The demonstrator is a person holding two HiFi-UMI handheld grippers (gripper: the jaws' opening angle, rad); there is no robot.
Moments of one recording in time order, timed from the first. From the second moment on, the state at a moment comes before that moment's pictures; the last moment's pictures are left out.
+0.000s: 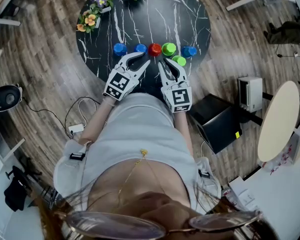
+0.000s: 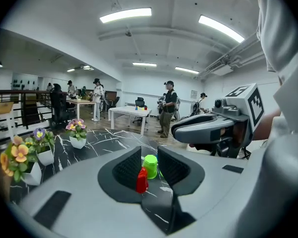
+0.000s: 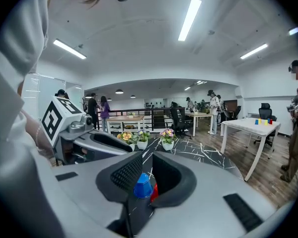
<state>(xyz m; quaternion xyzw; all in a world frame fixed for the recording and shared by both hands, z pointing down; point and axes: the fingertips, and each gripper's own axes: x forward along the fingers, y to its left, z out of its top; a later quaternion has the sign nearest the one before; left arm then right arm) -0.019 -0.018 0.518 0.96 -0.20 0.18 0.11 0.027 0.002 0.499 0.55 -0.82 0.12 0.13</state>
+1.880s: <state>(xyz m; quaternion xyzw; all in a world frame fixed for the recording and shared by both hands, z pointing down) -0.140 -0.100 0.657 0.86 -0.36 0.33 0.16 0.037 0.008 0.524 0.57 -0.79 0.15 0.17</state>
